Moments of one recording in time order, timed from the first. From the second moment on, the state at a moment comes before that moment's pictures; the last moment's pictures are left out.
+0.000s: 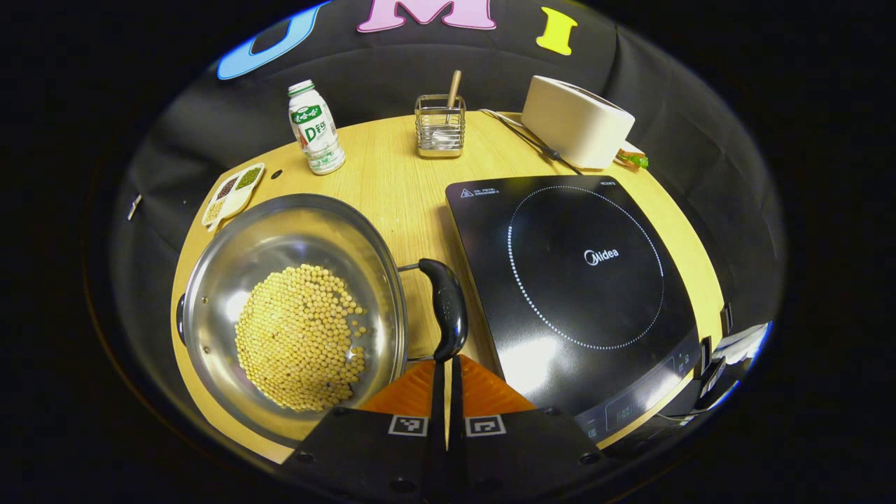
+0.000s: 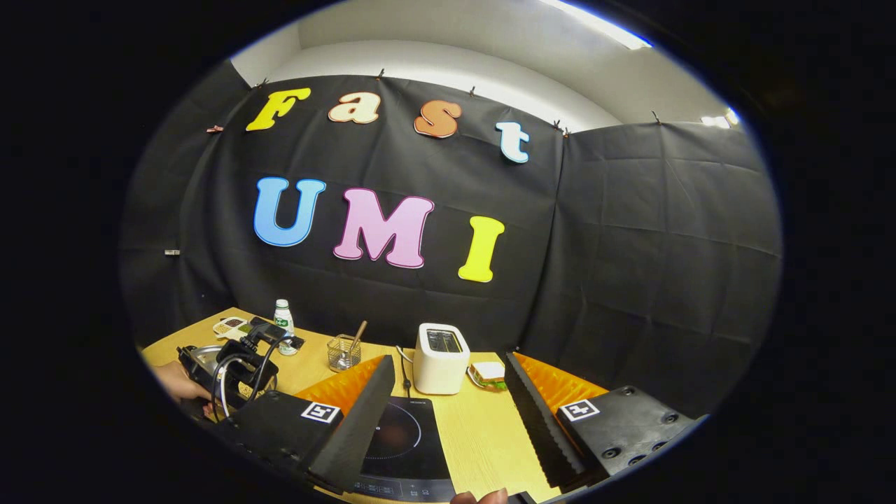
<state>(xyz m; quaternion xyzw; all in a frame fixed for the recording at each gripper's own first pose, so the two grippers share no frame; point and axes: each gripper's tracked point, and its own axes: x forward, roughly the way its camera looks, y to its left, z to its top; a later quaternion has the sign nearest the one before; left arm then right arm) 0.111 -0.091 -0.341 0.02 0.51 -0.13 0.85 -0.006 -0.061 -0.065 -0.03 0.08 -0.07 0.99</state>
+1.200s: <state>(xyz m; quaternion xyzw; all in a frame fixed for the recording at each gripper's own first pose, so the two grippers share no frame) 0.091 0.082 -0.209 -0.02 0.27 -0.04 0.96 0.045 0.077 -0.106 0.02 0.14 0.06 0.99</state>
